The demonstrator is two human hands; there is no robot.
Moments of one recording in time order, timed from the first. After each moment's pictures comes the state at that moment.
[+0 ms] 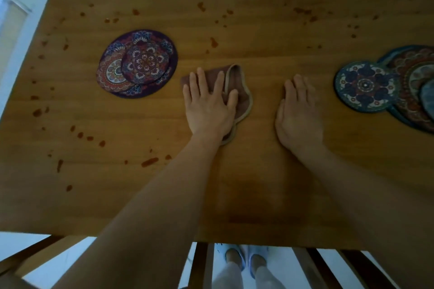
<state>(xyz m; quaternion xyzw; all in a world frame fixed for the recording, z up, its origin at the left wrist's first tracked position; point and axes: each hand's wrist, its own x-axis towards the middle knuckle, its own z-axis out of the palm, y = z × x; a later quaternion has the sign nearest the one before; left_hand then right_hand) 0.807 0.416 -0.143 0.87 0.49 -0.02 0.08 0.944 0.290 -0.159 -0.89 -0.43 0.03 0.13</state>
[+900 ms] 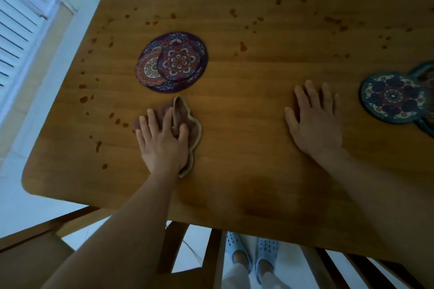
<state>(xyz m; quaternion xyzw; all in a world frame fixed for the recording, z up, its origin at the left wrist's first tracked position) 0.653 0.411 -0.142 0.74 0.67 -0.01 0.10 0.941 0.290 -0.148 -0.88 -0.47 0.08 0.03</state>
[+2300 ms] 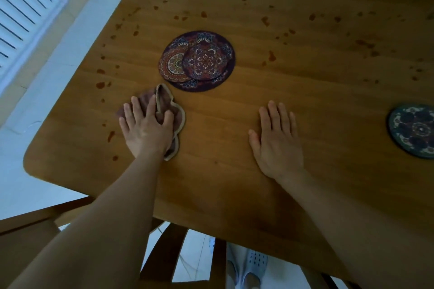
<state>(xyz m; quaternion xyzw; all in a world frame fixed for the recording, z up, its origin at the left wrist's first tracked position) 0.605 0.470 -0.138 0.66 0.74 0.00 0.11 0.839 0.335 -0.151 -0.80 -0.59 0.07 0.06</state>
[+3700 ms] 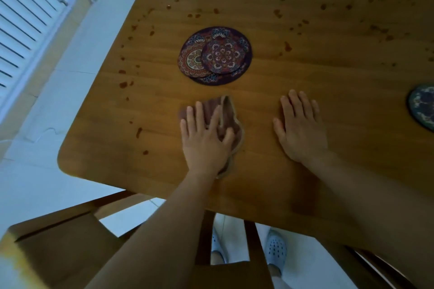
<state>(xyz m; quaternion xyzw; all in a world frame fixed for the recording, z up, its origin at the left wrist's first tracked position) 0.621 0.405 -0.142 0.82 0.56 0.01 0.08 0.830 0.338 -0.145 -0.82 -0.57 0.05 0.01</state>
